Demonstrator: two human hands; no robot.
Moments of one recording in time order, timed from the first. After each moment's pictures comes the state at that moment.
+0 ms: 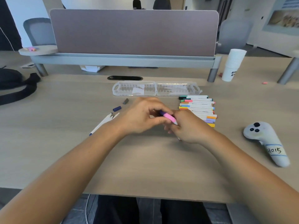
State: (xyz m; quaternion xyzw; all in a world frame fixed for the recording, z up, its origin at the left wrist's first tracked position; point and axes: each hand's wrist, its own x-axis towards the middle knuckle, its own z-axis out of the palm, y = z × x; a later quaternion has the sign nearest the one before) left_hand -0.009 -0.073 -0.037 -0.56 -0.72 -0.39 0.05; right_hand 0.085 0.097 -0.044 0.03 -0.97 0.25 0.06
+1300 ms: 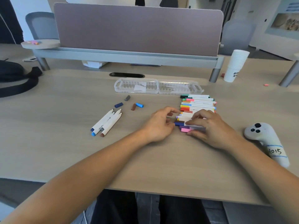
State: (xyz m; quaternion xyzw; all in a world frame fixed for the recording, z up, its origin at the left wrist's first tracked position) left_hand 0.012 -0.023 -0.084 -0.35 -0.82 -0.45 -0.10; right_hand 0.105 0.184 -0.092 0.09 -0.97 0.09 0.19
